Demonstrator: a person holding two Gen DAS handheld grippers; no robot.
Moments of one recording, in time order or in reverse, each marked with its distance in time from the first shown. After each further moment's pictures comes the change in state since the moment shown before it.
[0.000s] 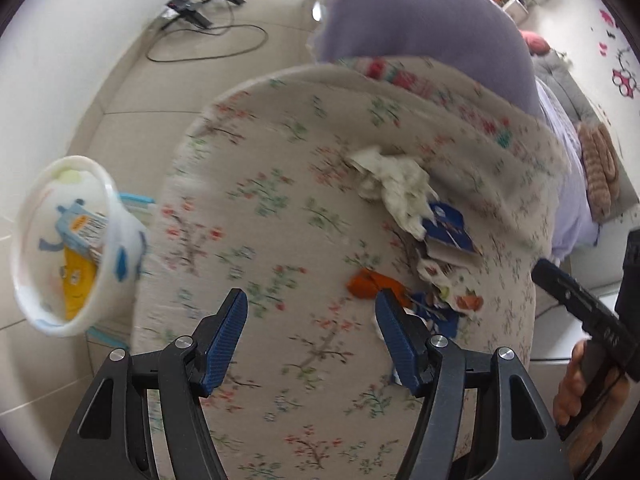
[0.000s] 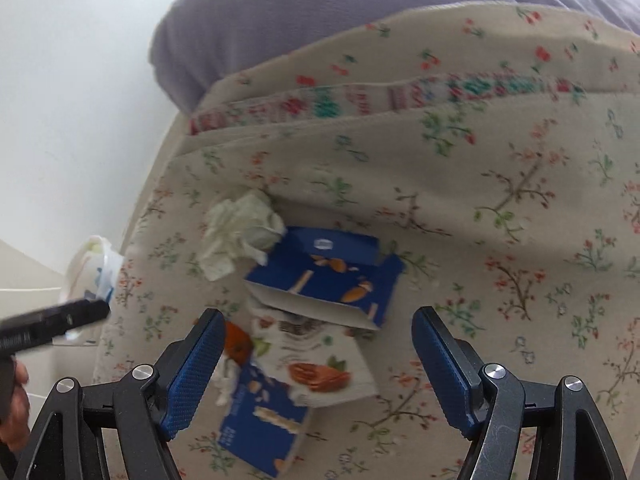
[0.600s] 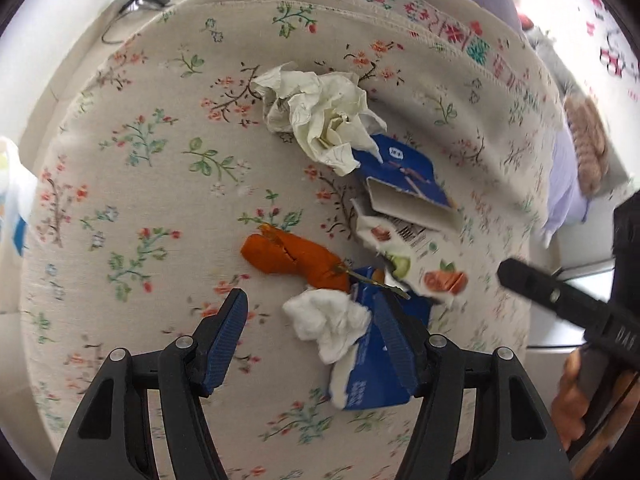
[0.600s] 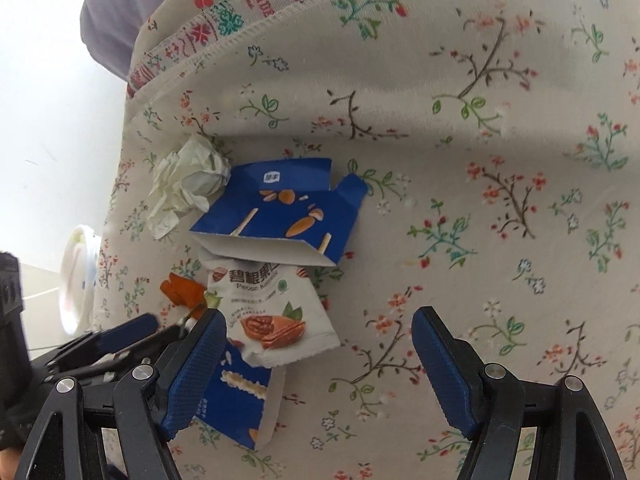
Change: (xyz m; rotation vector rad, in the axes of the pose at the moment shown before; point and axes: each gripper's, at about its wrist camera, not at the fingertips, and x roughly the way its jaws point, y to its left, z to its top) left arm 0.073 -0.056 -0.013 0.014 0.064 -0.084; right arm 0.033 -0.036 -0.021 0.153 0.165 0.054
